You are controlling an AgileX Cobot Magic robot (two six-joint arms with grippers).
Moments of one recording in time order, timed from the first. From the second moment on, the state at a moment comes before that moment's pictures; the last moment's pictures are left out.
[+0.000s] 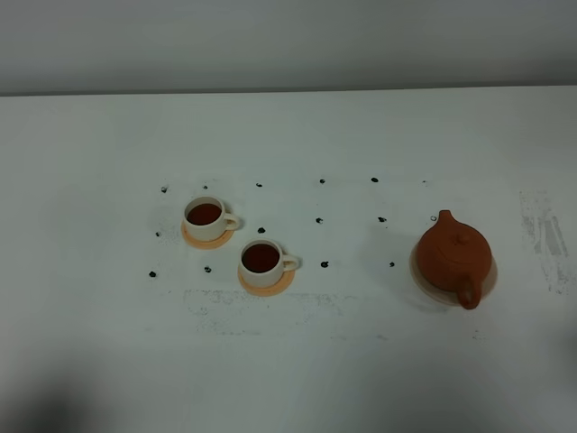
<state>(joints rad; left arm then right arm) 0.01 -0.01 -0.51 -0.07 1.04 0.14 0.33 0.48 -0.68 -0.04 1.05 0.03</state>
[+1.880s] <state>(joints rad) 0.01 -0.01 -0.51 -0.07 1.04 0.14 0.04 0.06 -0.49 0.08 1.08 -0.20</state>
